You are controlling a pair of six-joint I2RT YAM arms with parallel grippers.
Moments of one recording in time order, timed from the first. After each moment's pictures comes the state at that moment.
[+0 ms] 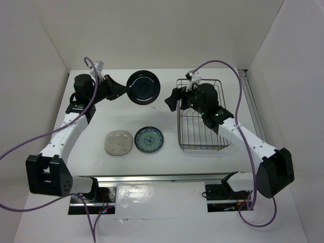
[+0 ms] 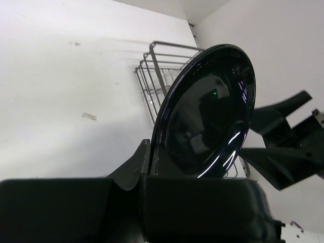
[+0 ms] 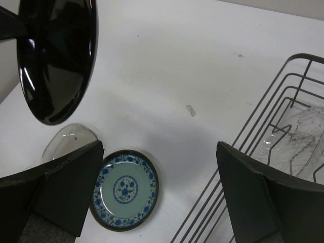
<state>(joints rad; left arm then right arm) -0.07 1.33 1.09 0.01 0.55 -0.63 0.51 1.30 1.03 0.03 -0.14 0.24</state>
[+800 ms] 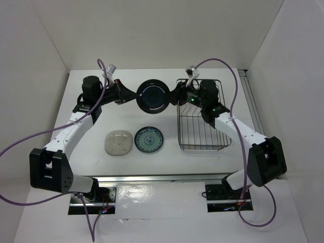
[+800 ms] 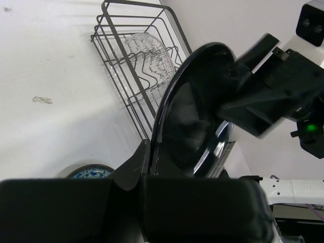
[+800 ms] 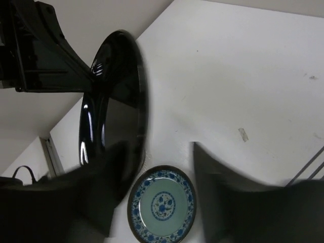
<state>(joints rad) -0.14 1.37 1.07 0.06 0.73 -0.64 0.41 1.42 1.02 0.29 -0.48 0.40</state>
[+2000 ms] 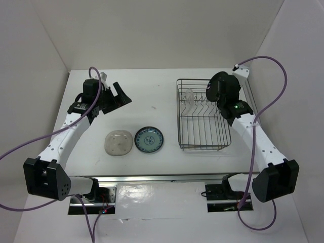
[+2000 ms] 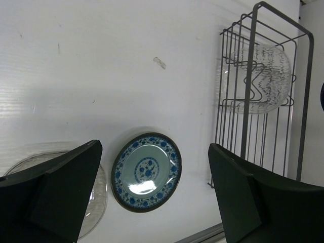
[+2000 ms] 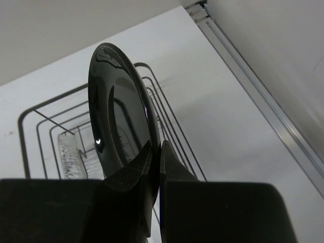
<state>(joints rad) -0.16 1.30 1.14 -0.44 0.21 -0.61 0.25 1.24 1.15 -0.28 0.64 0.36</state>
